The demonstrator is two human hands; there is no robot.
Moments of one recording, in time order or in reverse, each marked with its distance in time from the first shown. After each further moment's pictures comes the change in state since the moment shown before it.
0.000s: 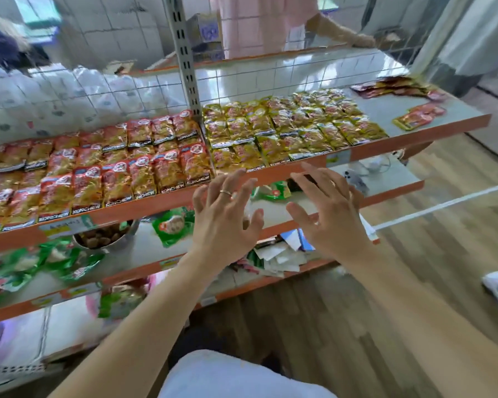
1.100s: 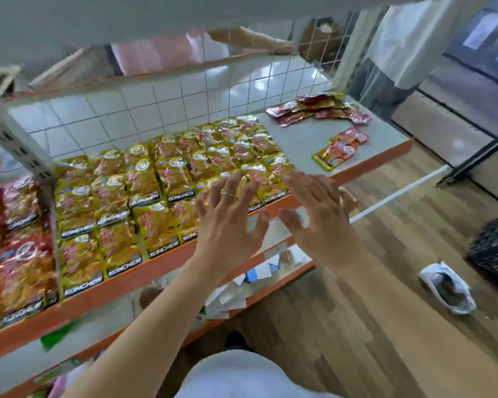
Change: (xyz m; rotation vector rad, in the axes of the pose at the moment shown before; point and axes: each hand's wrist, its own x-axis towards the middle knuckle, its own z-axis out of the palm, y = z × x) left_hand 0.241 0.149 0.147 -0.176 -0.064 0.109; right_hand 0.124 0.244 -0.032 -0.107 -0.029 0.175
